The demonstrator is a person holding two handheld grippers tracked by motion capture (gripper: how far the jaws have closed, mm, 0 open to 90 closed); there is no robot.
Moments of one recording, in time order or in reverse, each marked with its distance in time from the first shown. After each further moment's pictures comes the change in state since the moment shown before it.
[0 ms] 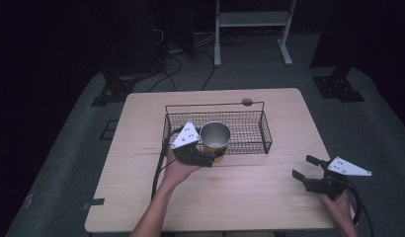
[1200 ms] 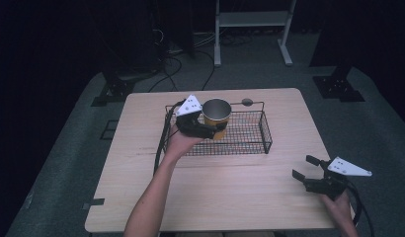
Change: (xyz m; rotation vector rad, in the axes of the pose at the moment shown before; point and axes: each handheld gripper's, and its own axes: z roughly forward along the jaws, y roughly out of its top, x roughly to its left) left arm 0.057 0.032 0.032 0.029 0.003 -0.027; right arm 0.000 0.000 0.000 -0.003 0.005 -0.004
